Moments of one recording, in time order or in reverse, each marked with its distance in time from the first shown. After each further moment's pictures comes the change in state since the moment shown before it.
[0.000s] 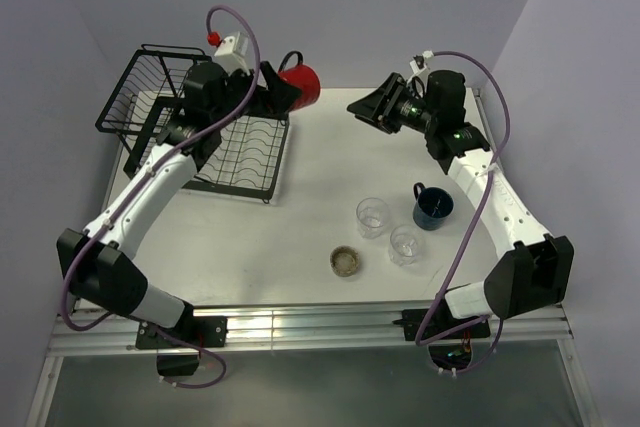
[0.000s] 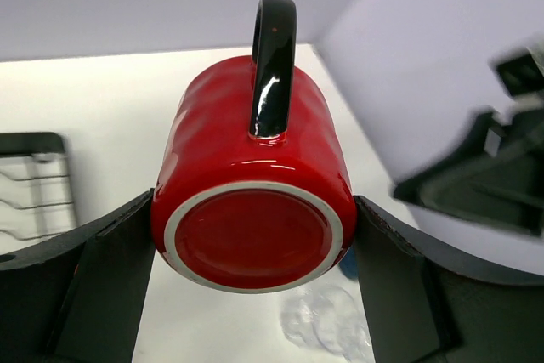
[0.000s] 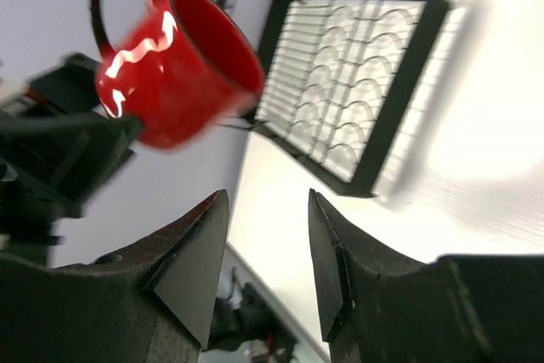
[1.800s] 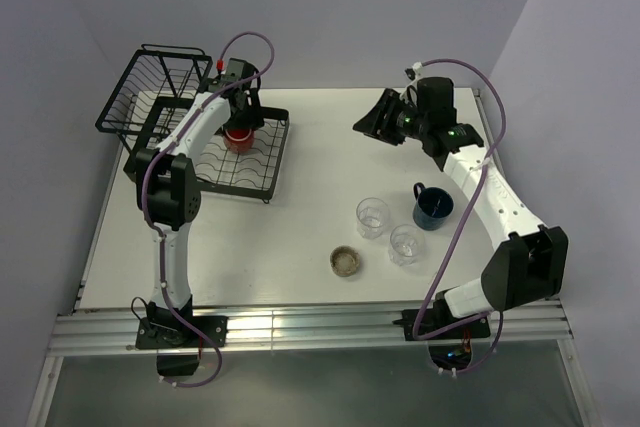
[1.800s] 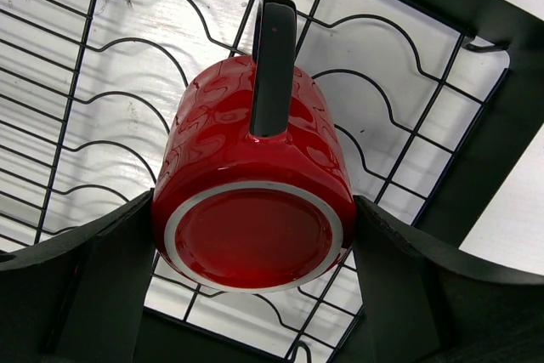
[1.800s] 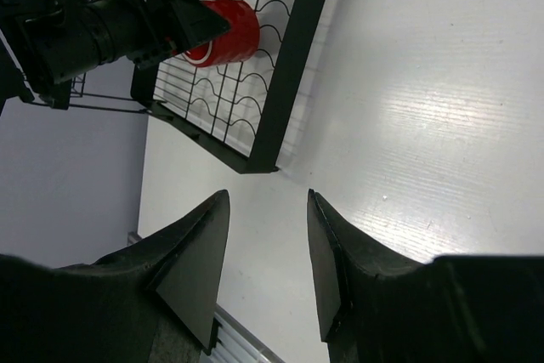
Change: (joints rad) left arm 0.126 0.705 0.608 -0.796 -0.592 0.061; right arm 0.012 0.038 0.007 -0.208 0.136 -0.231
